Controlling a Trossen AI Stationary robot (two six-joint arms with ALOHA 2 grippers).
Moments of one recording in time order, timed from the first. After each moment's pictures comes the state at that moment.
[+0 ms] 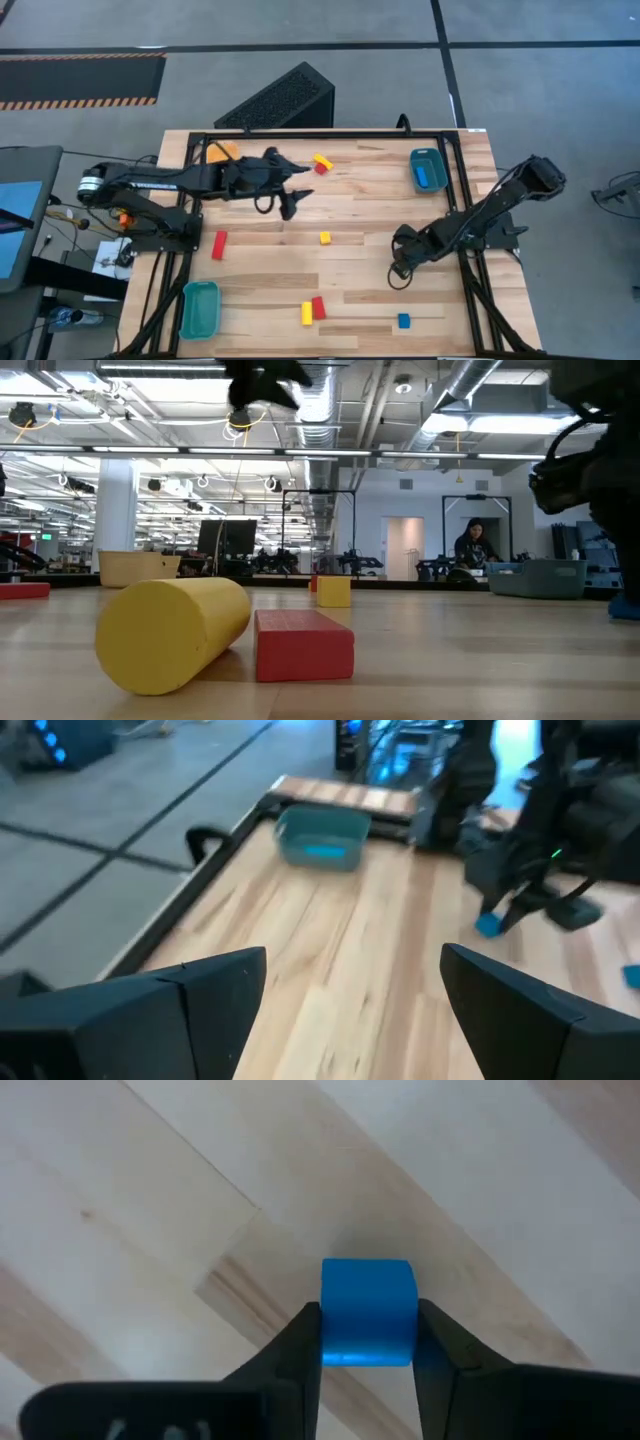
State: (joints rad) left arm 0.03 1.30 1.14 -0.29 -0.27 -0.14; right arm 0.46 1.36 0.62 -0.64 0.05 1.30
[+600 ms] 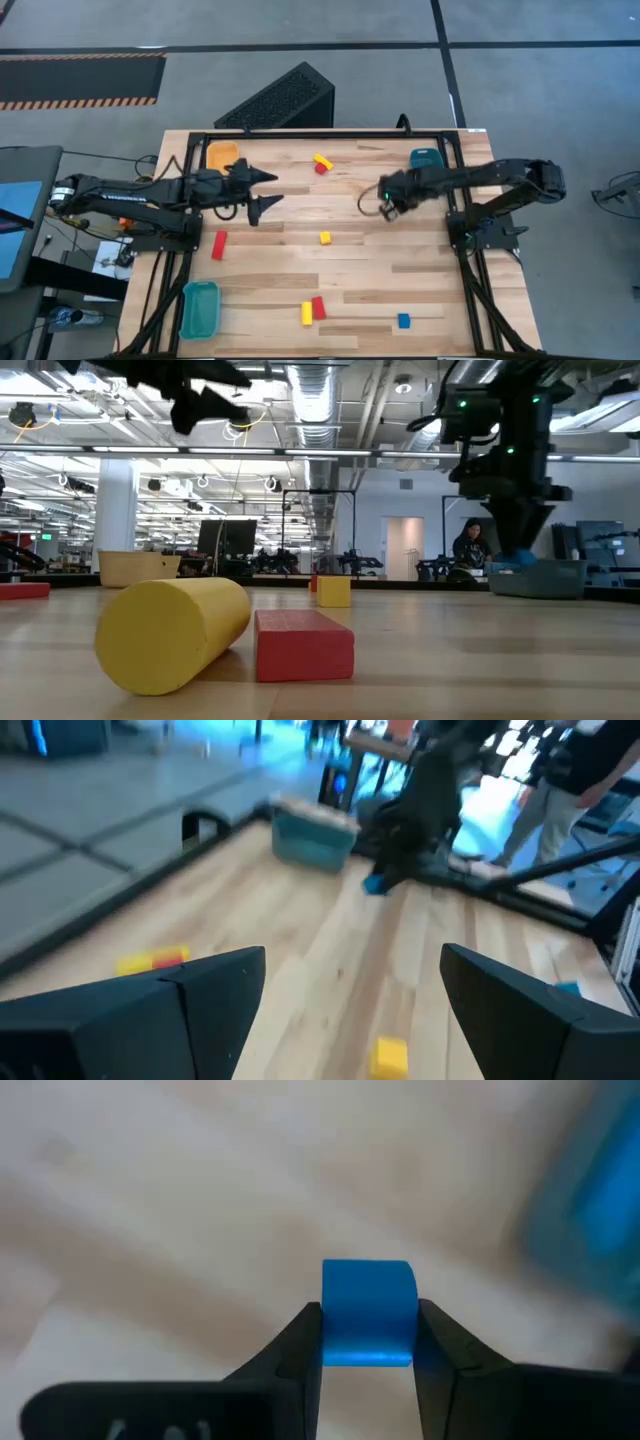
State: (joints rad) left arm 0.03 0.87 0.62 0.01 -0.23 -0.28; right arm -0.15 1.36 0.83 -0.95 0.18 0.86
